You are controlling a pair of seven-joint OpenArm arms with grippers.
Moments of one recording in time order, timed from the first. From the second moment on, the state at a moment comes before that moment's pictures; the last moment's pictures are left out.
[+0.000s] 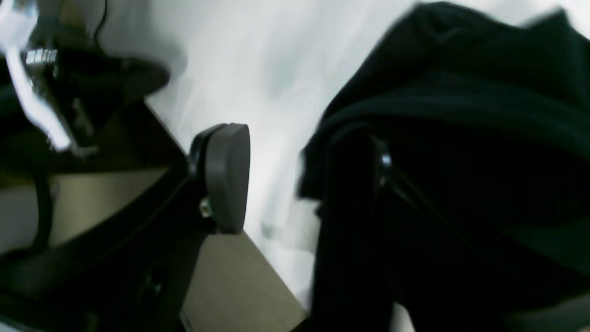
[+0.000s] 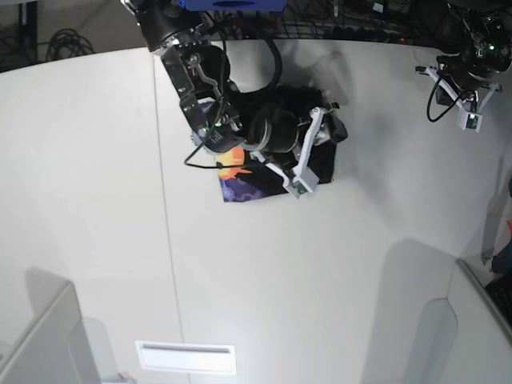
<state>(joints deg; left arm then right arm) 29.7 -16.2 -38.8 106.4 -27.0 -31.6 60.5 0.3 -6.2 -29.8 99.5 31.3 4.2 -67.8</state>
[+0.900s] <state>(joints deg) 29.7 -5.5 -26.9 112.0 -26.9 -38.9 60.5 -11.5 1.6 -0.1 110.5 30.7 5.2 -60.7</state>
